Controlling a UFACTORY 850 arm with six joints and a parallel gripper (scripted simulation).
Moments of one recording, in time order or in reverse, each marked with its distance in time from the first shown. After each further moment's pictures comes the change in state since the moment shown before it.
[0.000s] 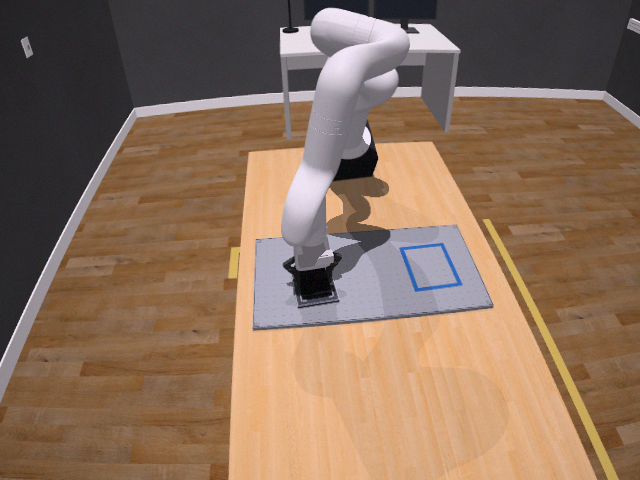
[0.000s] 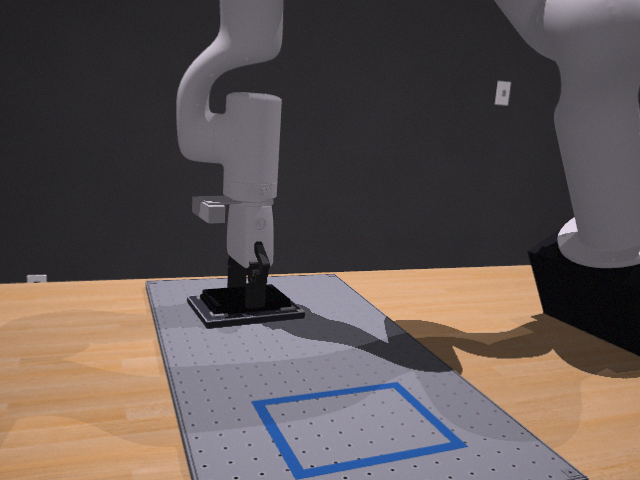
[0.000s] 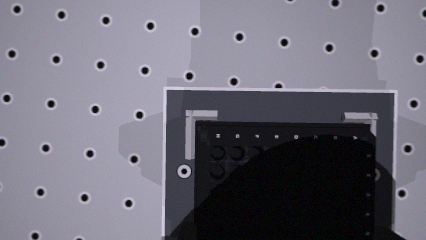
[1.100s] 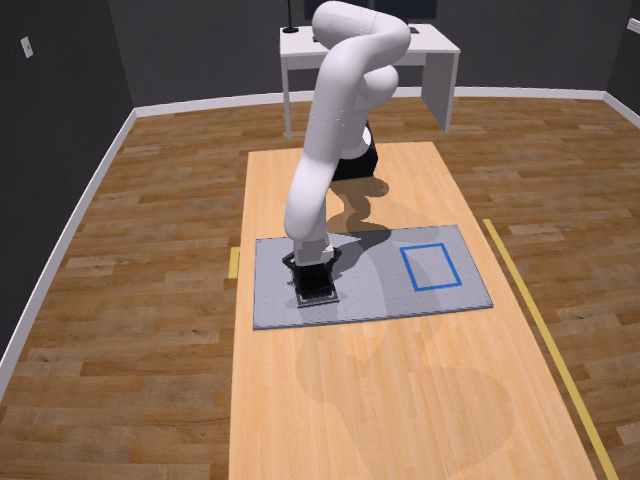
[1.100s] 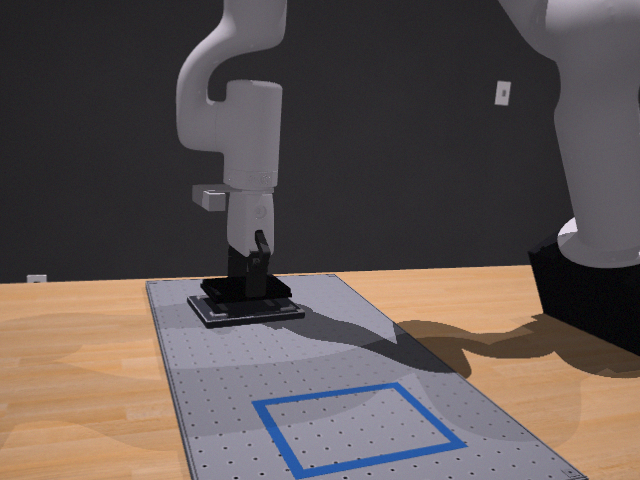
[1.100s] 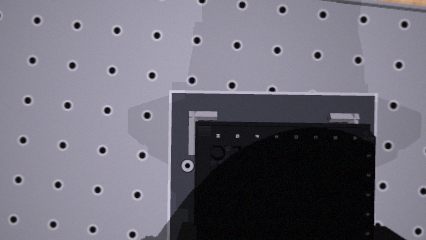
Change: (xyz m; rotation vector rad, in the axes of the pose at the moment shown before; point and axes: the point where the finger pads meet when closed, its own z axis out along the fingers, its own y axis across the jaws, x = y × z) arm 0.000 0.000 -0.018 0.000 0.001 0.000
